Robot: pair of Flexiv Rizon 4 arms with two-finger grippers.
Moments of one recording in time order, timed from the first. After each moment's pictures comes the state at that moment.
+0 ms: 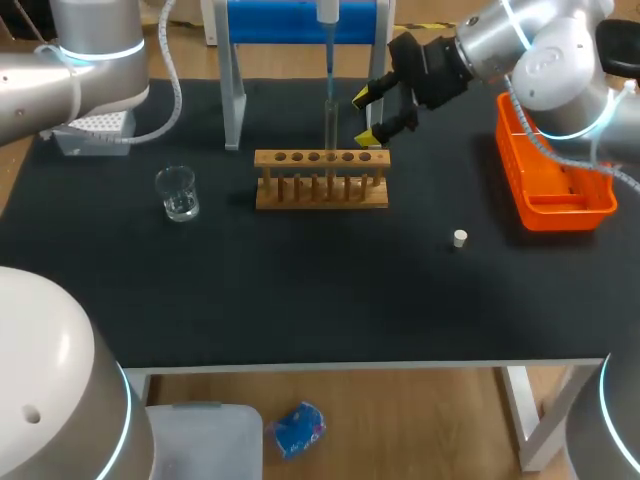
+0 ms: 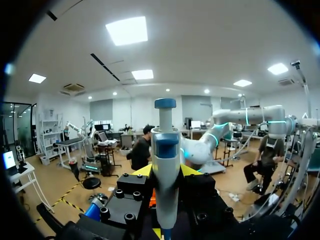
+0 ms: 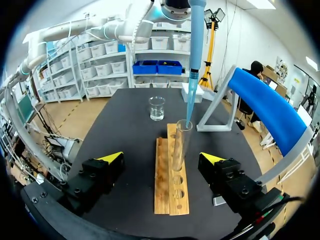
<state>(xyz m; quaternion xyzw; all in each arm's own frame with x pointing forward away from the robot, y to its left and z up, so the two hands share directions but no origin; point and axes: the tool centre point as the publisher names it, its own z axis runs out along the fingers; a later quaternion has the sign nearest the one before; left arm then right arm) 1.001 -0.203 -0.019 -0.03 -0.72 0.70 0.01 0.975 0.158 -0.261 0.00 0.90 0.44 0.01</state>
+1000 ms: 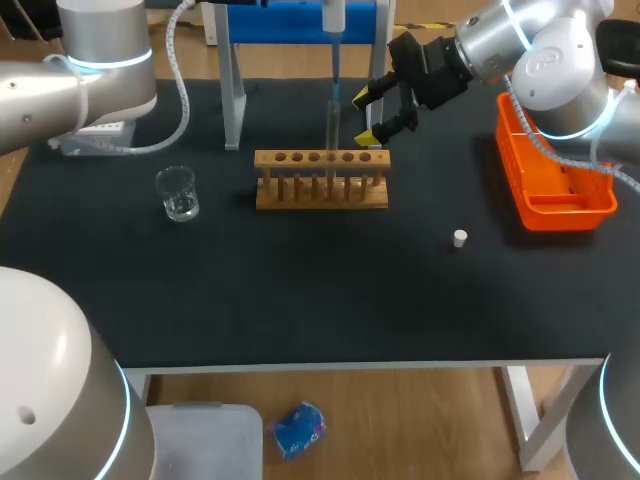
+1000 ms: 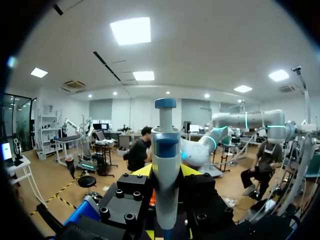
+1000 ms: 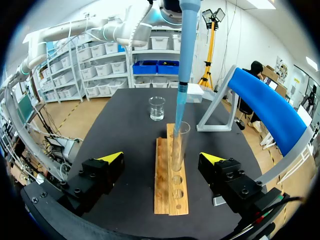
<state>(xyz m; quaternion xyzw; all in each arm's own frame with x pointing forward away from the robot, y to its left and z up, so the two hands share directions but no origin) 0.996 -0.211 -0.027 -0.02 -0.71 0.71 0.03 0.975 0.158 -0.261 0.00 0.90 0.44 0.01</state>
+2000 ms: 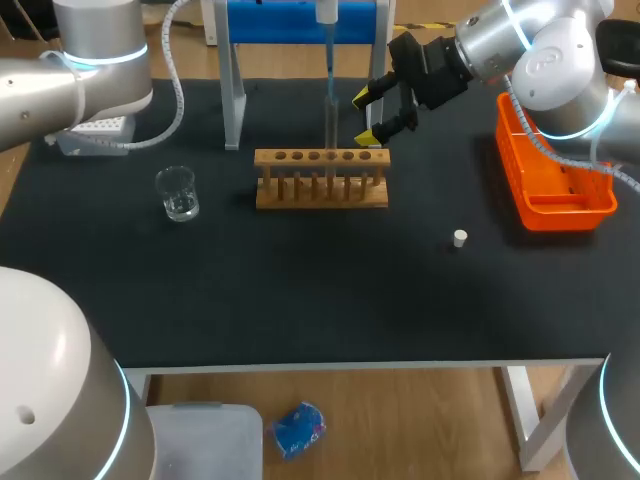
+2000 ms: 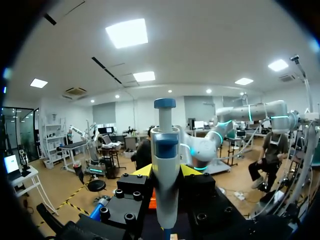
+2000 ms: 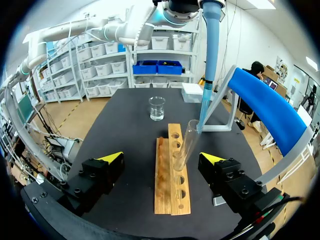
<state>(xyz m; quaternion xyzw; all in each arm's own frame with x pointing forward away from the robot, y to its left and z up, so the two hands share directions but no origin) 1.015 -0.199 -0.027 -0.03 -0.71 0.70 -0.01 0.975 0.158 -0.261 0.00 0.90 0.44 0.01</state>
